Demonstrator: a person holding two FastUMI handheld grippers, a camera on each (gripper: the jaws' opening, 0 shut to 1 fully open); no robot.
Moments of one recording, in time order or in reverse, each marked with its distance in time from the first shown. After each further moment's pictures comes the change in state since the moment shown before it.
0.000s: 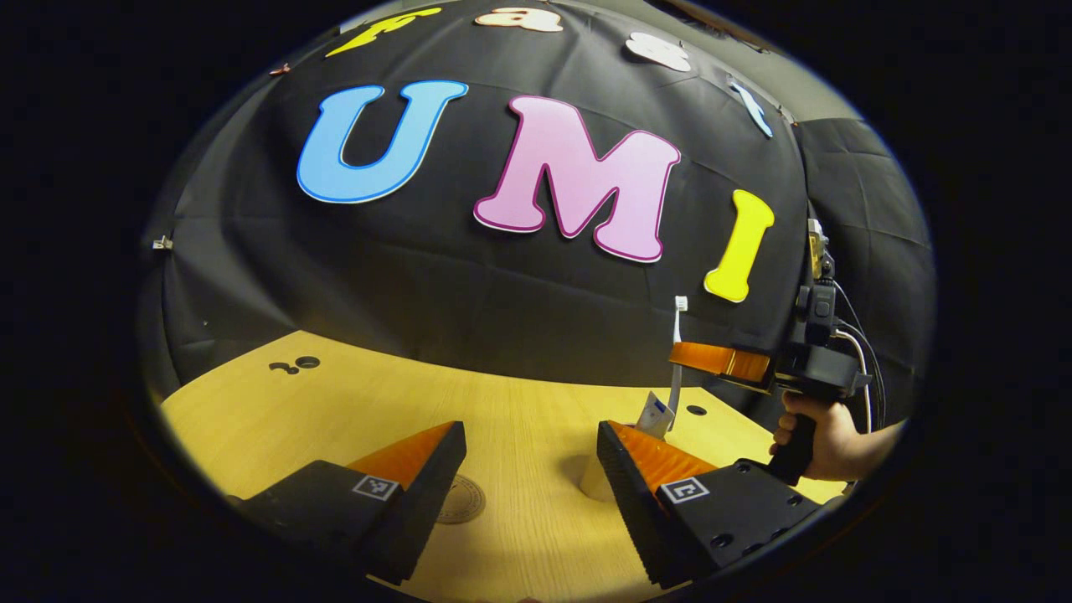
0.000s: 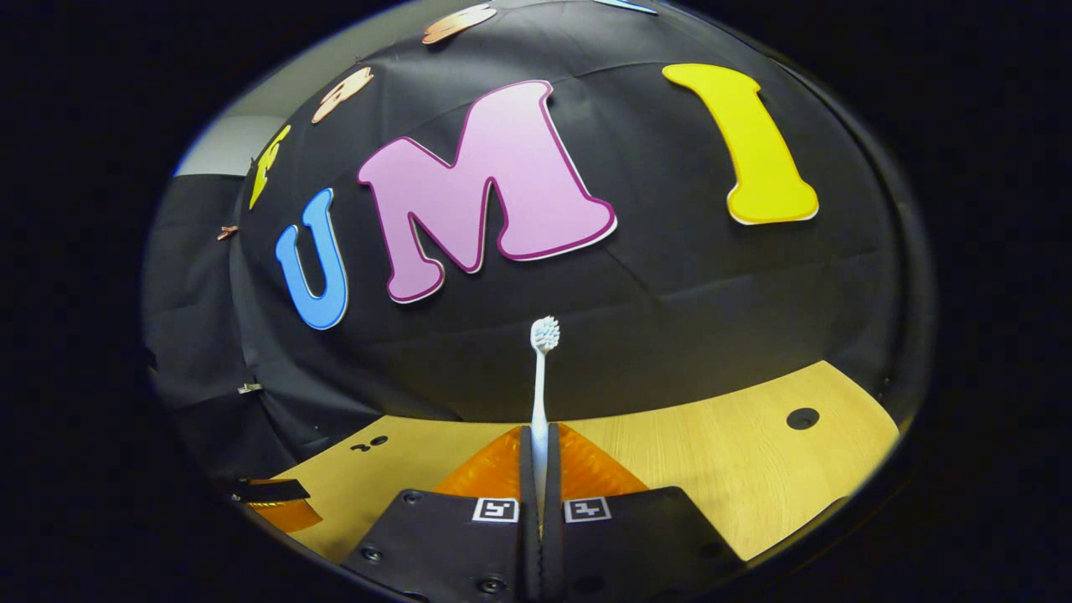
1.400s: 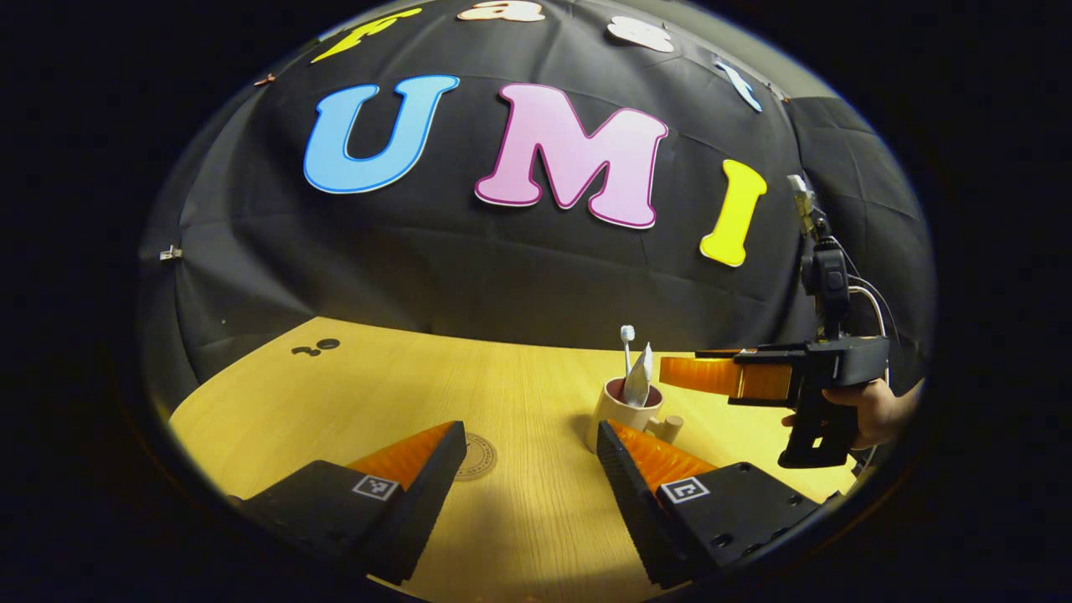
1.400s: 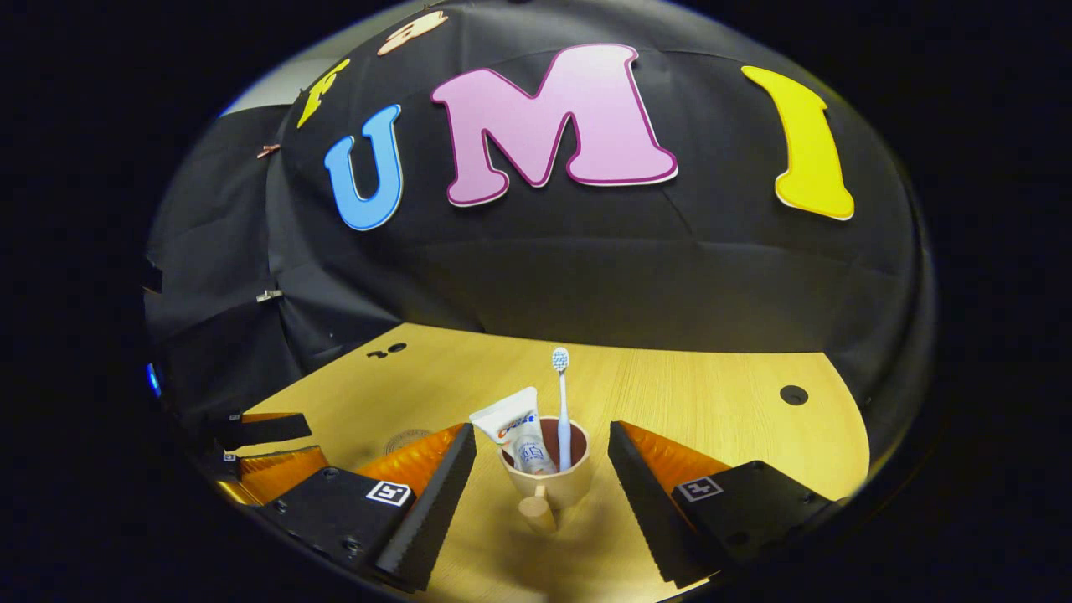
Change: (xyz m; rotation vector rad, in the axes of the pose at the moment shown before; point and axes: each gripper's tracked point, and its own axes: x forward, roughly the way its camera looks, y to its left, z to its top) left arm -0.052 -0.003 -0.025 0.049 0.096 0.043; right arm -0.066 0.027 -0.066 -0.175 0.312 0.046
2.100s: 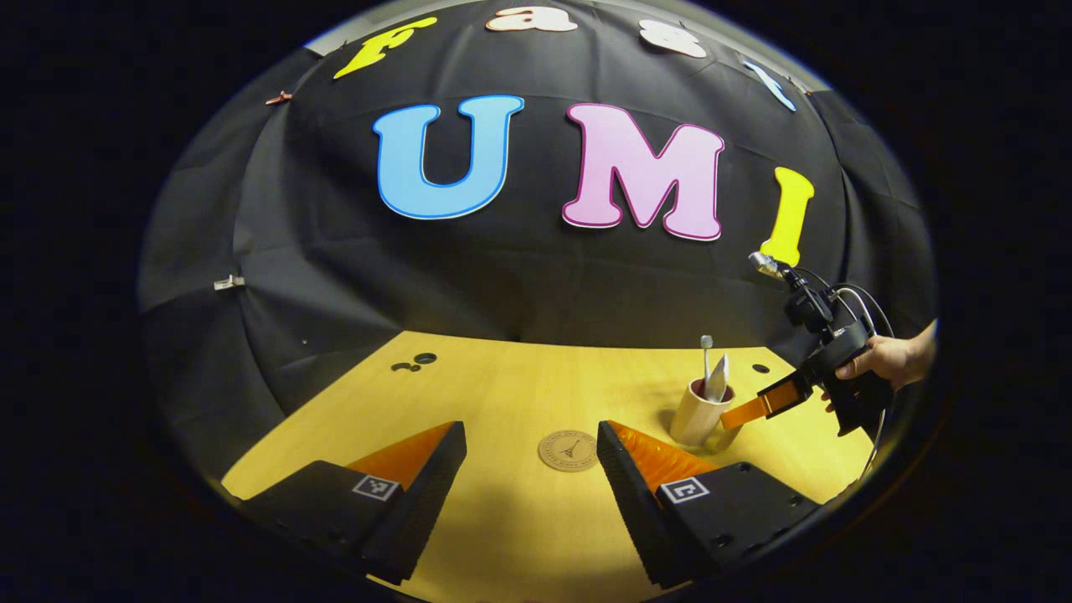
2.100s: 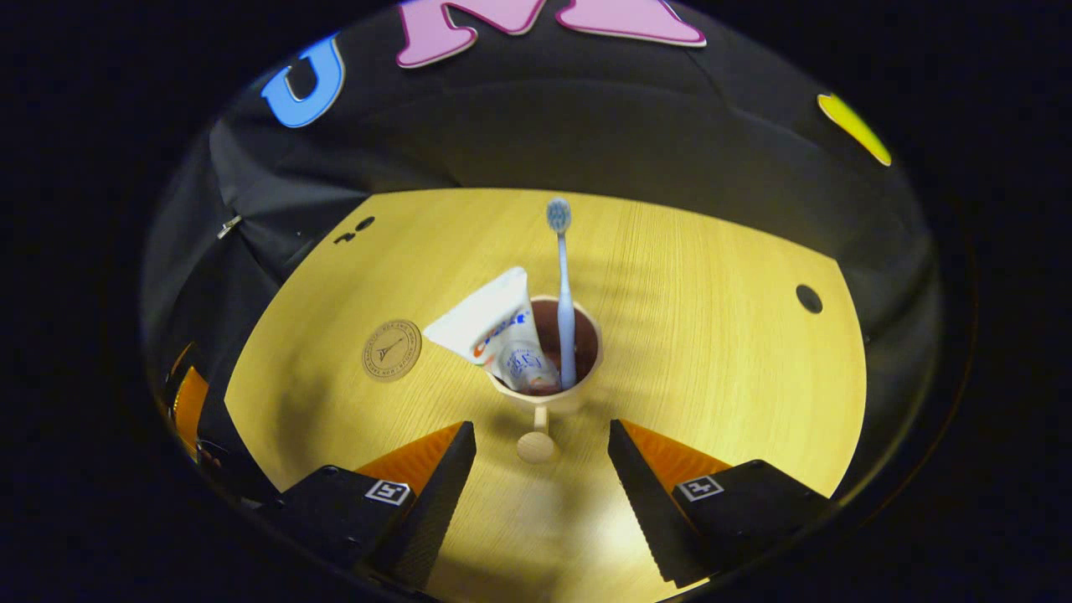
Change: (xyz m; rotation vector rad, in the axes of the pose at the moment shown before) left arm -0.071 0.107 0.041 0.066 0.037 0.206; right arm 0.013 0.001 -0.086 0.067 0.613 -0.058
